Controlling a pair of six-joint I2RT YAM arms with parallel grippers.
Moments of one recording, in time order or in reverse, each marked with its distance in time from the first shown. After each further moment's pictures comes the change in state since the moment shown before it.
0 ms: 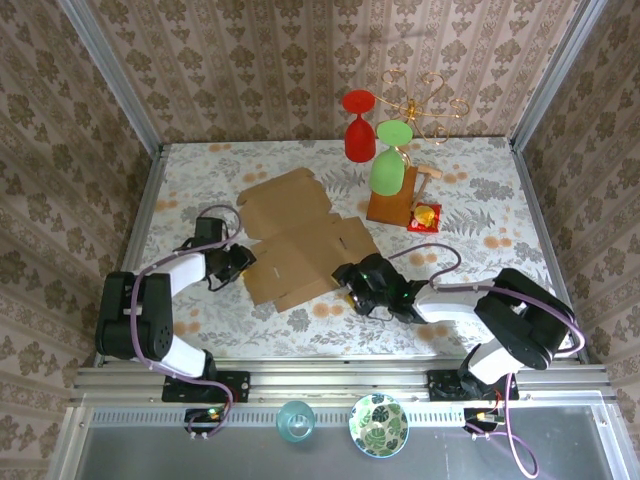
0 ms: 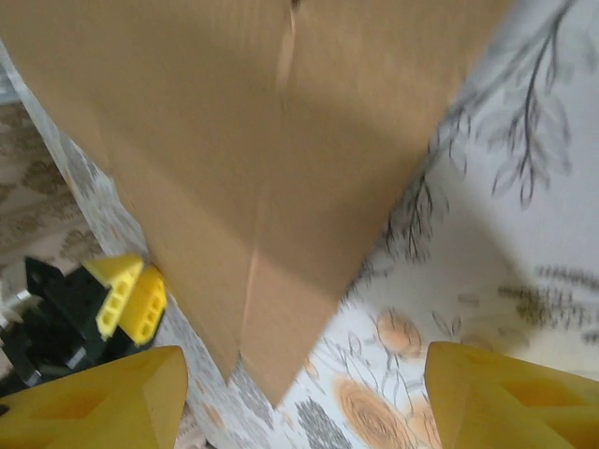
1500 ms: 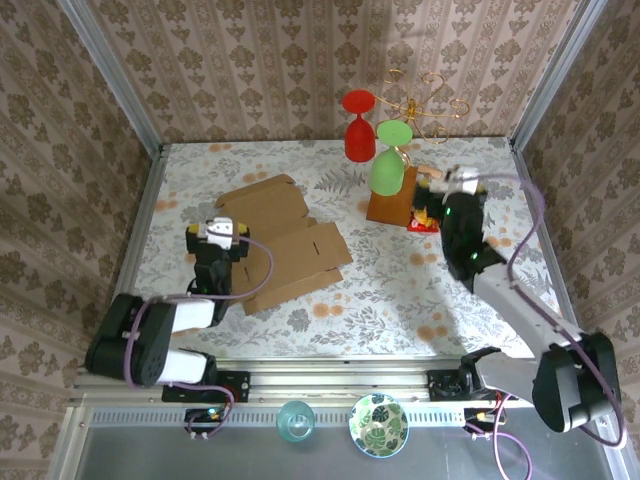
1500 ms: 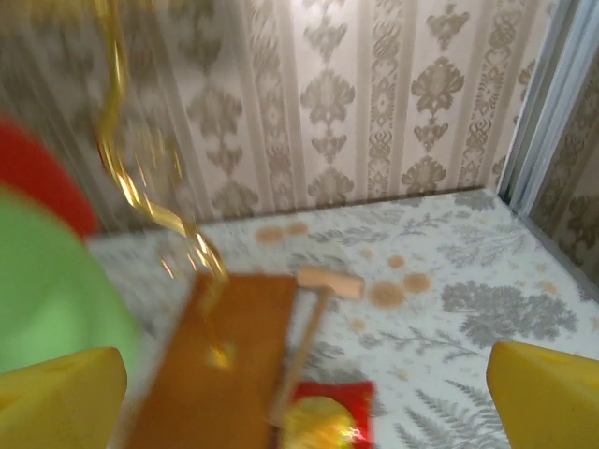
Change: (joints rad) left arm -0.180 -0.205 -0.354 1.080 -0.794 0.855; right arm -0.529 -0.395 0.303 -0.229 0.487 -1.384
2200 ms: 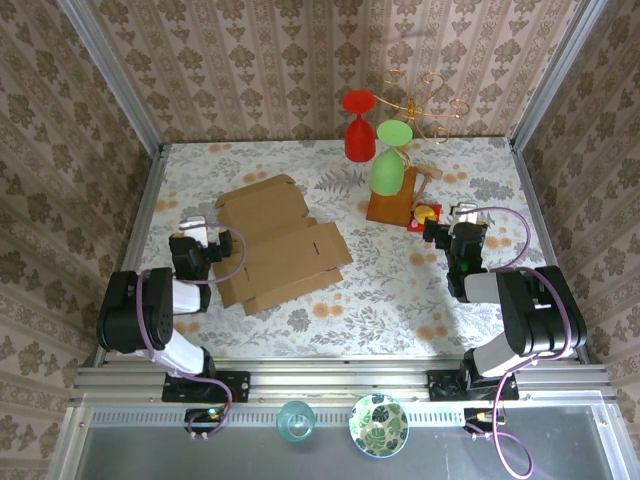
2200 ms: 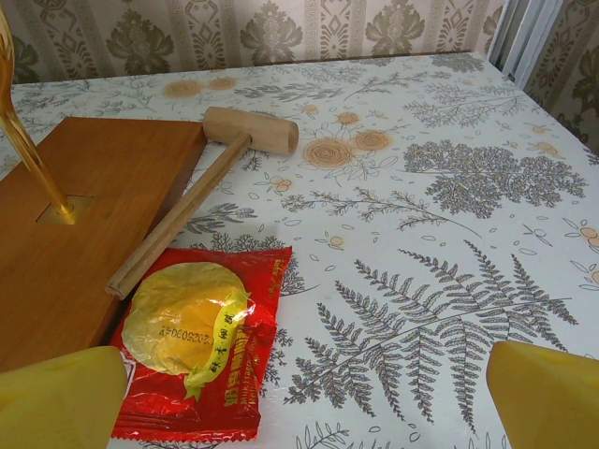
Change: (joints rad) left arm 0.333 0.258 -0.002 0.106 0.433 -0.093; right arm -0.199 0.389 -0.441 0.714 -0.170 -0.161
